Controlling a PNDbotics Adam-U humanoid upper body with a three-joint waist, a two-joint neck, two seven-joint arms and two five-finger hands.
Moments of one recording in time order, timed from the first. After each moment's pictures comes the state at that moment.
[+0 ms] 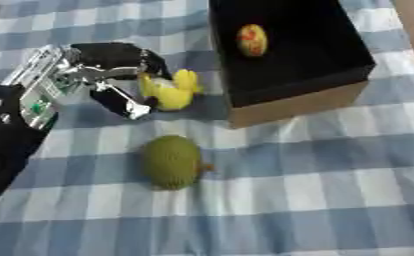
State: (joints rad) left arm -1.06 0.42 -0.46 -1.14 -0.69 -0.51 -0.48; right arm -0.17 -0.39 -0.29 -1.99 -0.02 -0.54 0.01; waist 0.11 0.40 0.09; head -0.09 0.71
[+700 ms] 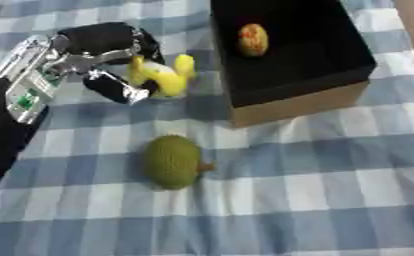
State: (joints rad) left arm -1.06 0.46 -0.45 -1.20 -0.67 -0.52 -0.38; right arm -0.16 -0.39 -0.29 -1.99 -0.02 -0.54 0.00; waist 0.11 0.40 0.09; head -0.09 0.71
